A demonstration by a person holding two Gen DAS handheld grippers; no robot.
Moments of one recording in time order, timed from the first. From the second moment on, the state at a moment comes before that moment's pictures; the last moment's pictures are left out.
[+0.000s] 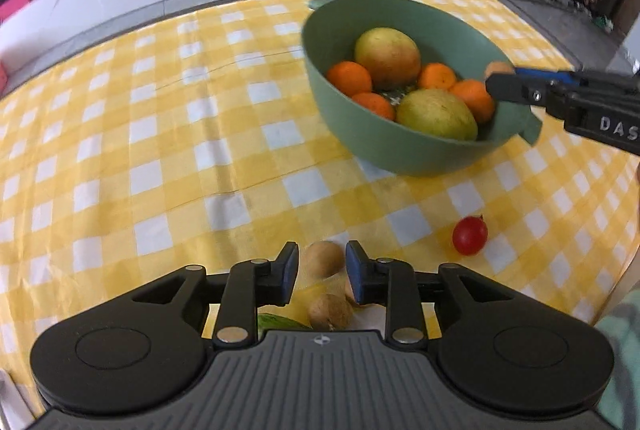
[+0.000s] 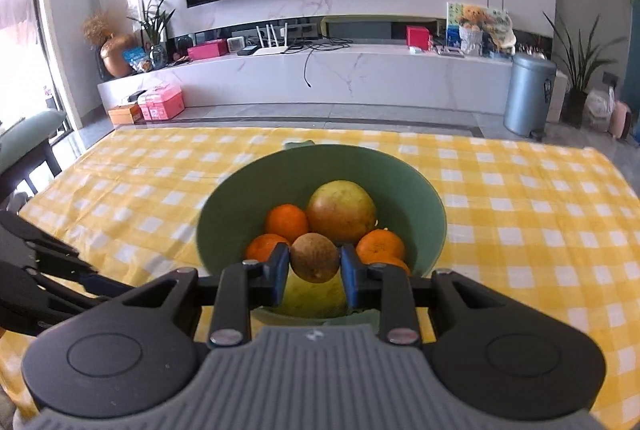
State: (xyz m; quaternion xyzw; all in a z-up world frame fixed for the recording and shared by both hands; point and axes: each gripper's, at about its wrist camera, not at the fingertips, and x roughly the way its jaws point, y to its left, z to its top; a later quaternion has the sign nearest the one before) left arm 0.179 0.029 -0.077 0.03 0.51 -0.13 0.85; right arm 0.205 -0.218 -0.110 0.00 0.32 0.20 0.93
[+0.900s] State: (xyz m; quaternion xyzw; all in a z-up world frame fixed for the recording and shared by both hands) left arm 0.208 0.022 -0.105 -0.05 0.52 -0.11 0.84; right arm 0.260 -0.202 -0.132 0.05 0.36 0.18 0.92
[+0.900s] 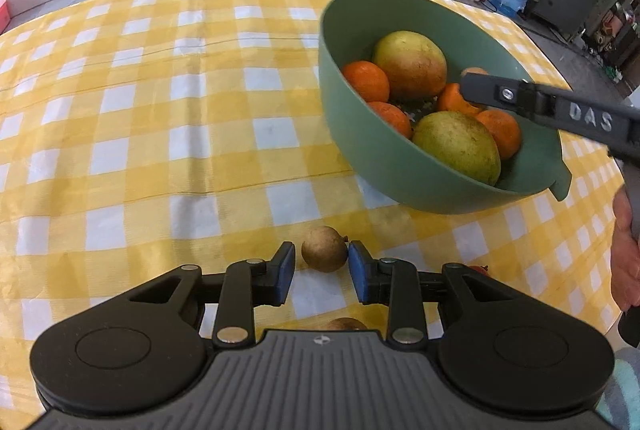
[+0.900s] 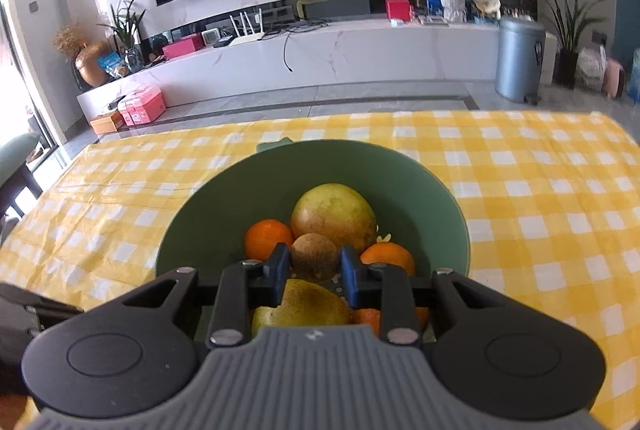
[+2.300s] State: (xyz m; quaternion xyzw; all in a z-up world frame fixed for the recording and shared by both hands) left arm 0.234 -0.020 -0.021 -0.10 0.38 -0.08 0.91; right arm 0.227 -0.208 -0.125 0.01 0.36 0.15 0.92
